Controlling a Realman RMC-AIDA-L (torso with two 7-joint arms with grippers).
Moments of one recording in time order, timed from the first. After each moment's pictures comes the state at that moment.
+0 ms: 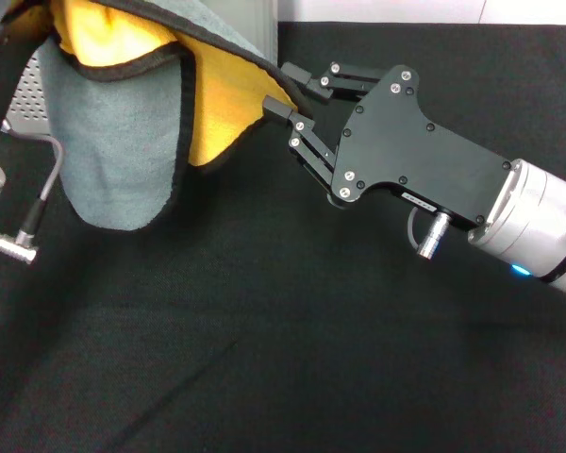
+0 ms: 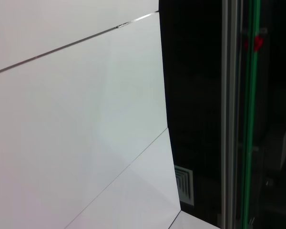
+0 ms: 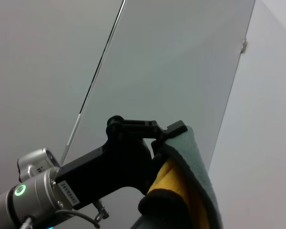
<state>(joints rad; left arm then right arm) -0.27 -2.10 1.50 0.49 0.27 1.81 -1.48 0.31 2.03 -2.03 -0.96 2.73 1.08 -2.76</state>
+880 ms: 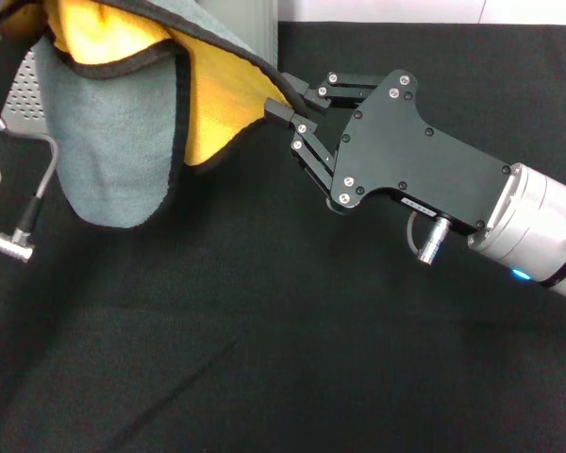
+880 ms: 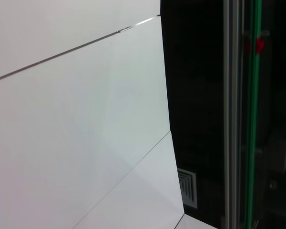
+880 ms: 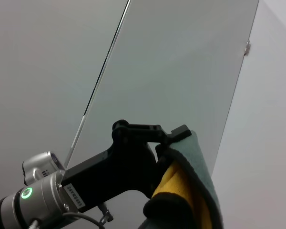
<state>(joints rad) -0.27 -2.10 1.49 0.48 0.27 1.81 -1.47 0.31 2.03 -2.04 -0.95 2.73 1.10 -2.76</state>
